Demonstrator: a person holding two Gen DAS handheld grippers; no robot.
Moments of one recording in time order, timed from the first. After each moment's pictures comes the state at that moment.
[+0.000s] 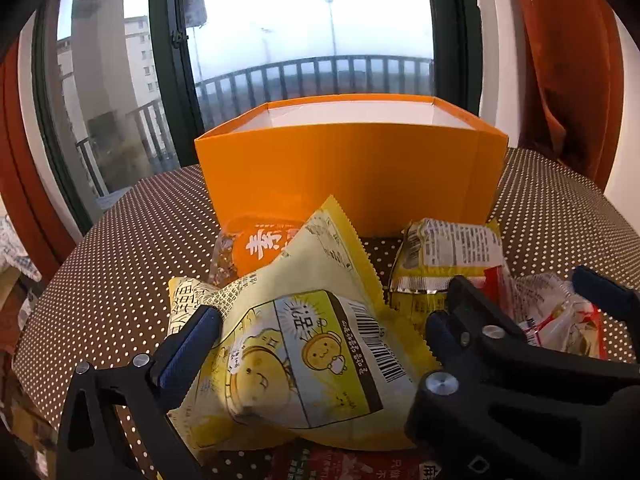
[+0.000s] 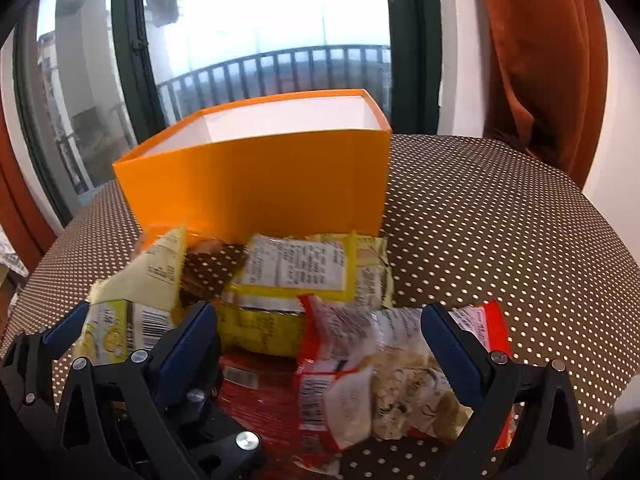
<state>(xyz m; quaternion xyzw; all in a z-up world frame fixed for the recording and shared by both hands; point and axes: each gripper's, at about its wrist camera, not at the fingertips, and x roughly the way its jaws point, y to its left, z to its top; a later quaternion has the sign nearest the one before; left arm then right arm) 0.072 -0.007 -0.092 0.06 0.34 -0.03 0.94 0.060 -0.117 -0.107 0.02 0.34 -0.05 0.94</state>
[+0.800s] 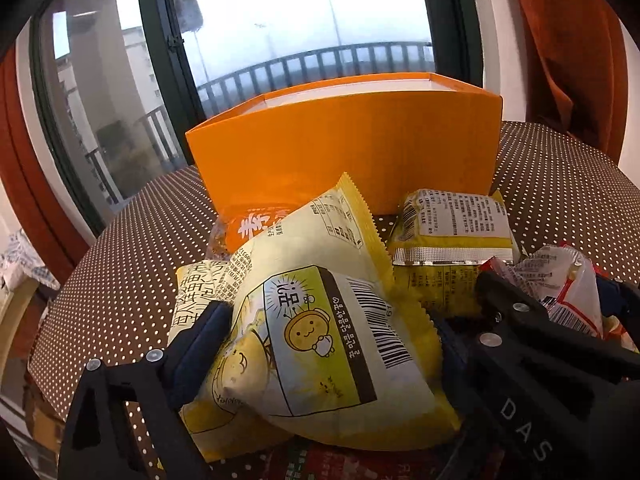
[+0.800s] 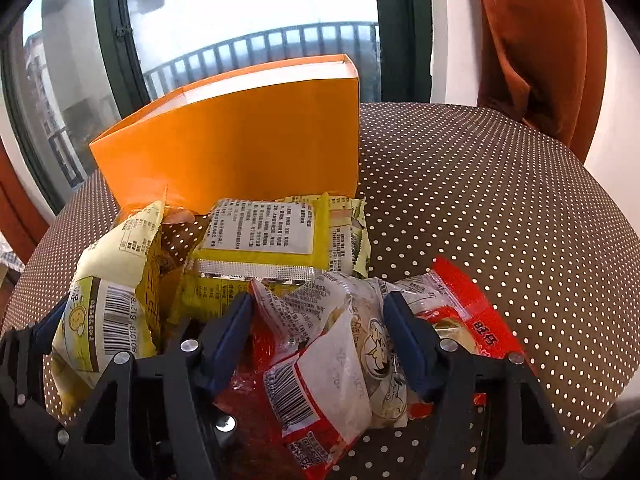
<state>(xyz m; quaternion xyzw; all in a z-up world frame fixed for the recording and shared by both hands) 0.071 -0.020 -0.108 0.09 0.34 0.00 0.93 0.055 -0.133 -0.125 0.04 0.37 -0.05 0.92</state>
